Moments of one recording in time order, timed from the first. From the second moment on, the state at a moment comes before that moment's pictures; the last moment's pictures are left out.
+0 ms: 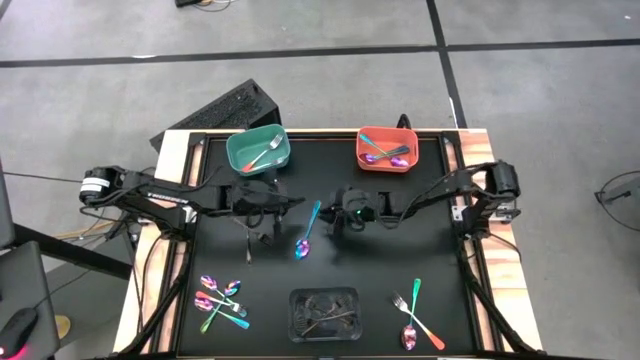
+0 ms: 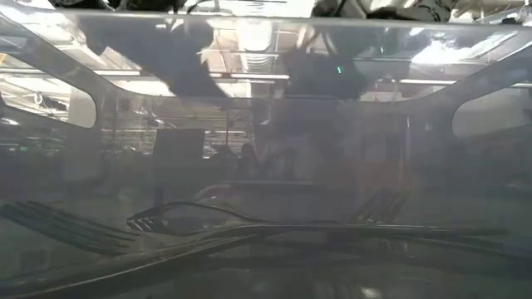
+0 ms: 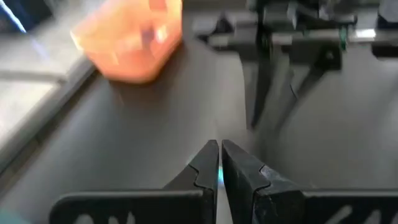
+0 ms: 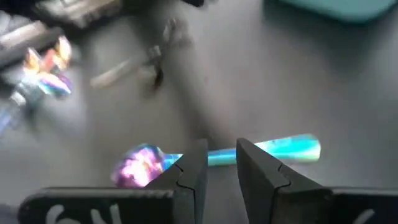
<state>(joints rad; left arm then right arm) 0.06 1.29 0.63 0.14 -0.22 -0.01 -0.01 1.74 0.90 0.29 0.13 0.41</state>
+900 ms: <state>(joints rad) 0.02 1.70 0.65 0.29 -0.04 -0.35 0.04 1.56 0.96 -0.08 0.30 0.41</state>
